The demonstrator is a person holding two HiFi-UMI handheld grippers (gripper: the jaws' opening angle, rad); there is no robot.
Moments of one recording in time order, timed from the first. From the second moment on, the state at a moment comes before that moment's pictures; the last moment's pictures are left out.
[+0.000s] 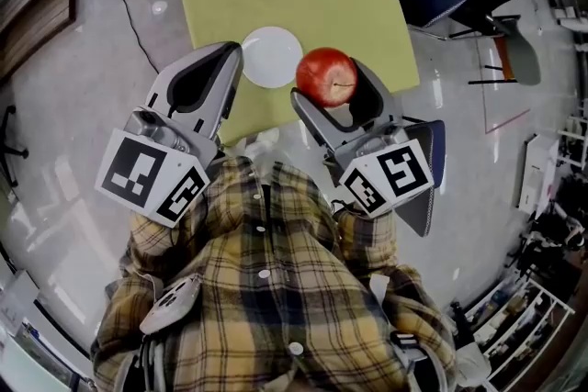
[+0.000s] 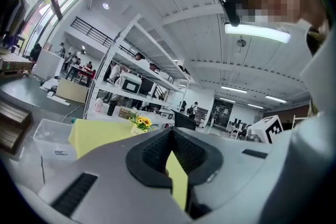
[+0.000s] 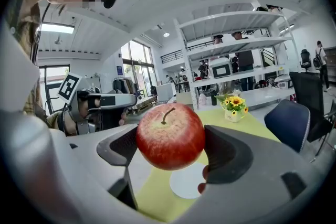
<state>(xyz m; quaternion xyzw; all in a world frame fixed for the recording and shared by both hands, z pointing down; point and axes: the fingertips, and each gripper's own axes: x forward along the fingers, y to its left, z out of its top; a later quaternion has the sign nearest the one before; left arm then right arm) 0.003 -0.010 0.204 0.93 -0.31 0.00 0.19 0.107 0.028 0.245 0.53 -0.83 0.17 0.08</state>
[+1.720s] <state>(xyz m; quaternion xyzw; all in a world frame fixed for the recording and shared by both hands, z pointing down) -0.009 -0.083 0.266 0.91 -0.35 0.05 0.24 0.085 -0.060 0.350 0.47 -0.84 0.22 0.18</state>
